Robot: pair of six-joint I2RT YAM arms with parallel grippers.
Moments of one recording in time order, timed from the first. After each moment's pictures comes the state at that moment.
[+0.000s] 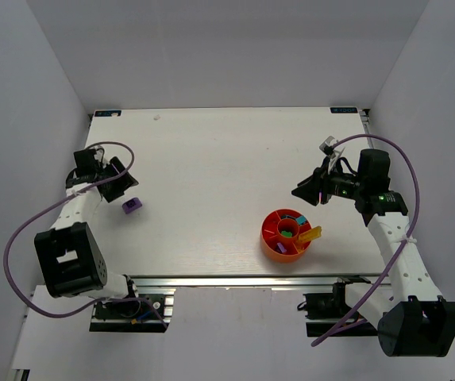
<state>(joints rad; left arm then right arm) 0.25 1.45 0.93 -0.38 0.25 -0.42 0.05 1.01 0.89 -0.45 -0.95 -0.19</state>
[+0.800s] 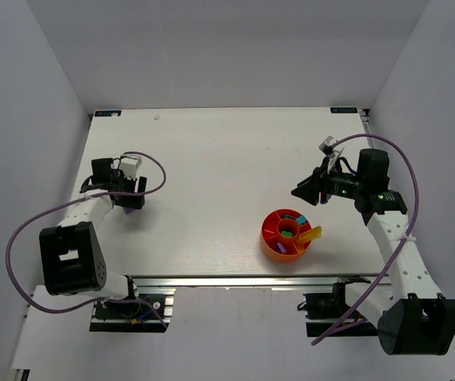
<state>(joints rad) 0.16 1.42 0.81 -0.32 0.24 0.34 0.05 1.02 0.89 -0.45 -0.95 -0.19</state>
